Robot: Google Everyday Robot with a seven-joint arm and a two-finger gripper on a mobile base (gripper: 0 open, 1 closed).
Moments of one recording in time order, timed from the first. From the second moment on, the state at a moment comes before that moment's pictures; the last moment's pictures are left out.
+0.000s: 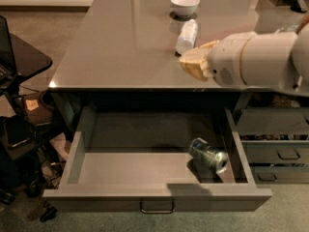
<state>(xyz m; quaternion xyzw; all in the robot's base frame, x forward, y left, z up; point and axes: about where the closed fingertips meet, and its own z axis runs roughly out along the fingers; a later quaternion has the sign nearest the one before) 0.530 -0.085 0.967 -0.39 0.75 0.11 0.52</state>
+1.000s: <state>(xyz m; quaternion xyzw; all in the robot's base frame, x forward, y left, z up) 0.481 -0.083 0.967 -0.38 0.76 0.11 0.52</state>
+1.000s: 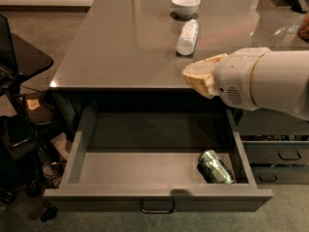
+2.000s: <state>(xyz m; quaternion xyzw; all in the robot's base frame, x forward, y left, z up) 0.481 -0.083 0.967 -0.38 0.76 0.11 0.52</state>
